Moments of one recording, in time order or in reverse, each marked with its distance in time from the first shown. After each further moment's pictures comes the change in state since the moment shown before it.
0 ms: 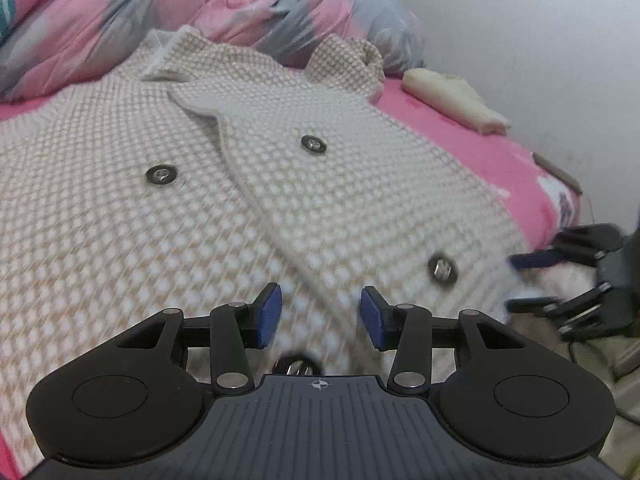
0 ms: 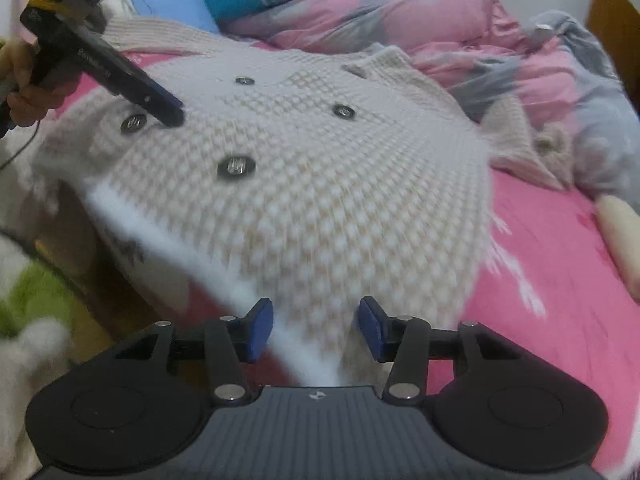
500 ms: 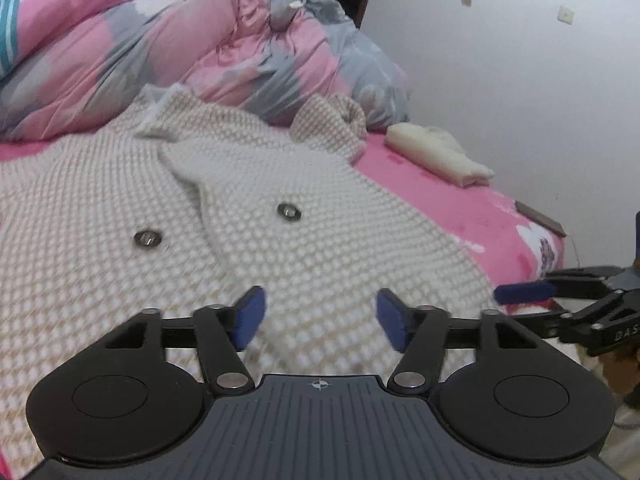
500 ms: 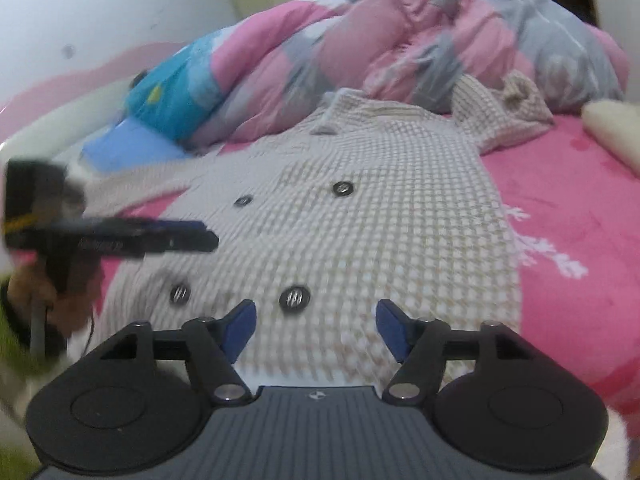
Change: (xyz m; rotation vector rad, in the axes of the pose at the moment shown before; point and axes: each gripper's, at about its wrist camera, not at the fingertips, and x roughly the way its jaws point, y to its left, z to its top) left arm -0.011 -0.011 0.018 0.010 -0.150 -0.010; right arm -0.025 -0.013 0.049 0.515 -0.200 0.134
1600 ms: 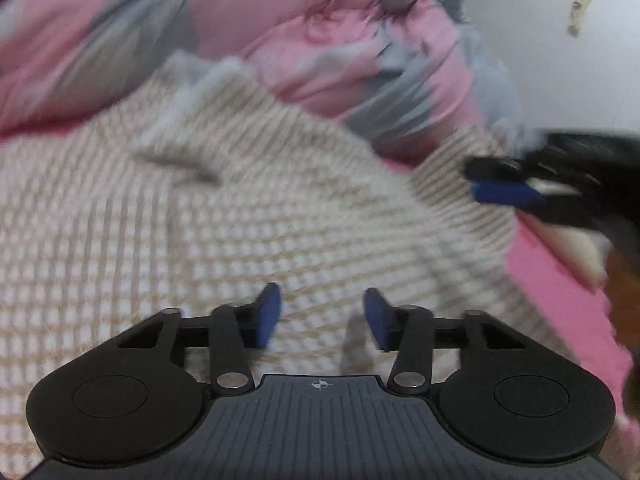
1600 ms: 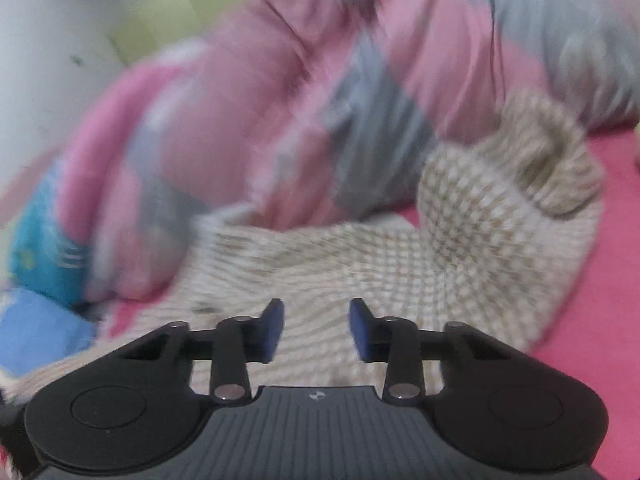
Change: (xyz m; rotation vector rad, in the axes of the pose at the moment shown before) left arm 0.200 0.121 0.098 -0.188 0.021 0.077; right arm 0.257 -0.124 0.255 0.240 -0.008 -0.074
